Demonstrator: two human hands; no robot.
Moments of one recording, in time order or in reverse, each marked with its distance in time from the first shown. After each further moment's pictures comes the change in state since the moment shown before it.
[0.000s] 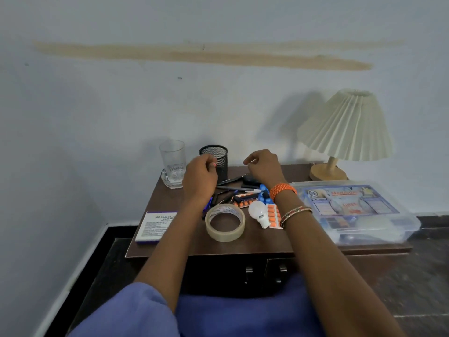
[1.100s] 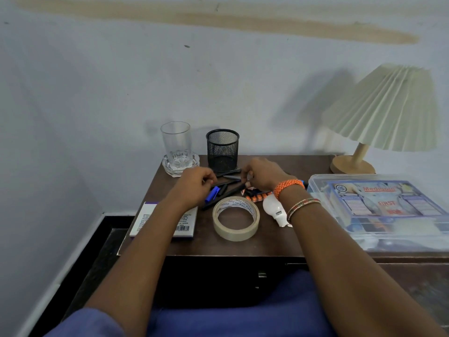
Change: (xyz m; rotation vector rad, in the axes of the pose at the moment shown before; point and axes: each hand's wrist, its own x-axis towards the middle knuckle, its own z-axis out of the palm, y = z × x) left_hand -0.002 -0.061 -0.019 0.172 -0.455 0.075; right_hand 0.005 0.008 0.038 -0.534 -0.405 -0.305
